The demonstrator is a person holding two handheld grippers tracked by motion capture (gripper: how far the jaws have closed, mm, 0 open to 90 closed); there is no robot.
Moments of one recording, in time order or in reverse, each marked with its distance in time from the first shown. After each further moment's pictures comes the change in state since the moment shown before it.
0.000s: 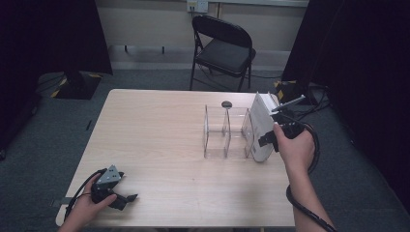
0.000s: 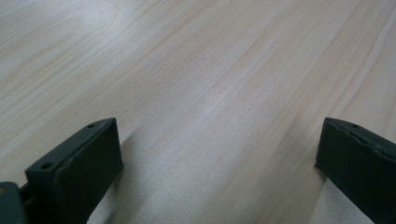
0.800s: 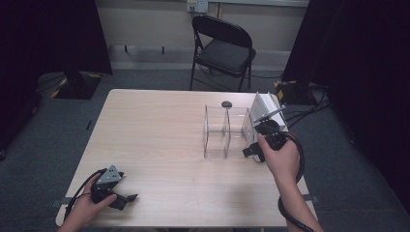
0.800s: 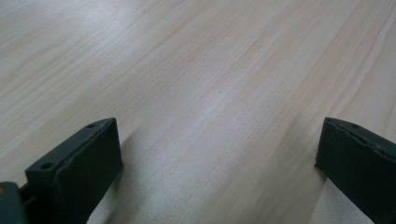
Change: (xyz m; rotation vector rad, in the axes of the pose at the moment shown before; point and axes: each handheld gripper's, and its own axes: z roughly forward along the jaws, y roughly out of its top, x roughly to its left) left arm 0.000 0.000 0.001 -0.005 0.002 0.000; right arm 0.039 -0.012 0.023 -0.013 0.089 -0.134
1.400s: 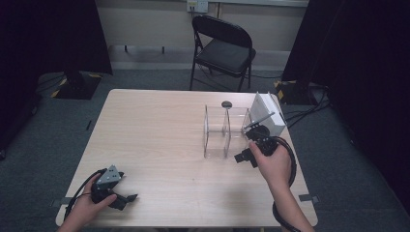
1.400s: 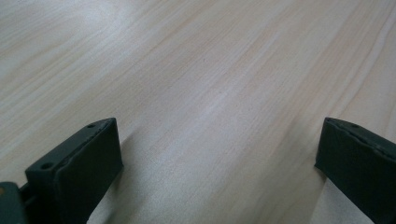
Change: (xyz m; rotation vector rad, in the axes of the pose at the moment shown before) left arm -0.001 0.000 0.000 -0.001 -0.003 -0.009; right arm 0.019 -0.003 0.017 0.007 0.037 -0.056
